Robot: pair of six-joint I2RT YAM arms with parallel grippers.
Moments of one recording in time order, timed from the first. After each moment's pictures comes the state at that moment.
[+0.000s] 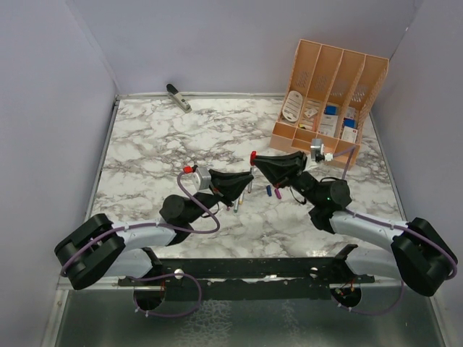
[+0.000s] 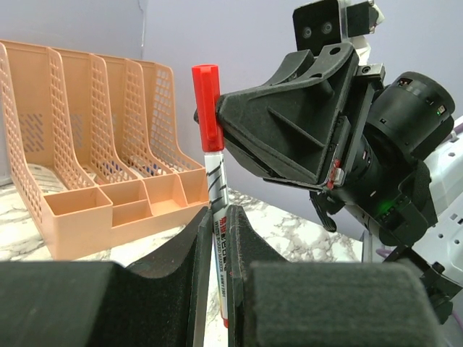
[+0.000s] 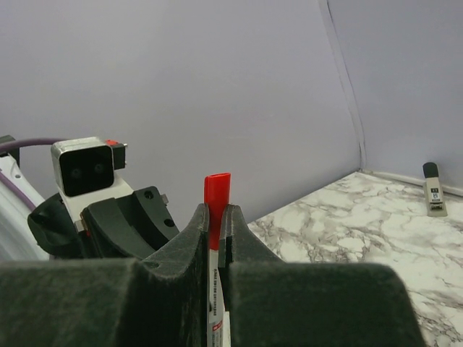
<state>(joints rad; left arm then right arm) -0.89 1.24 0.33 1.39 0.13 -0.32 0.69 1.19 0.42 1.35 -0.33 0.53</state>
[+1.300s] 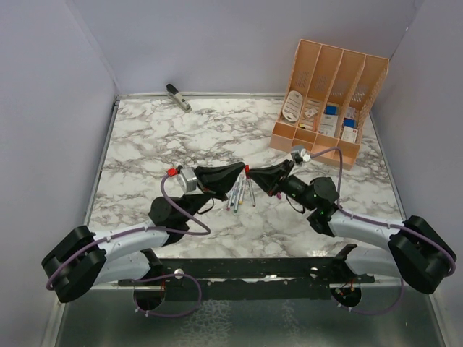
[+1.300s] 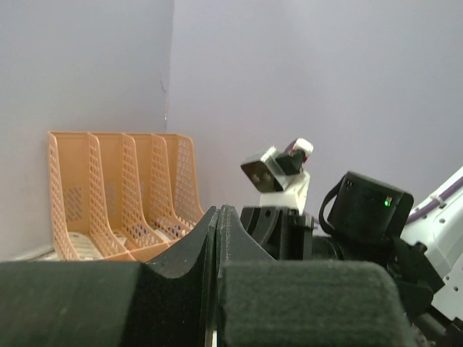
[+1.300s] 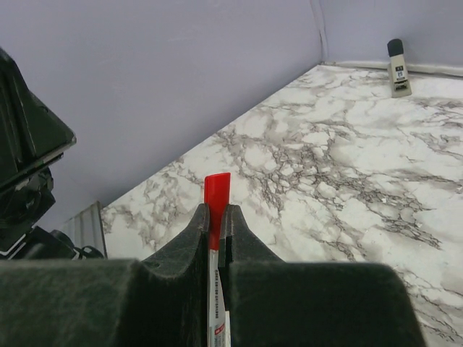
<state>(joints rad) -0.89 1.12 0.39 1.37 0.08 -0.22 0.71 1.21 0.37 1.07 -0.26 0.45</state>
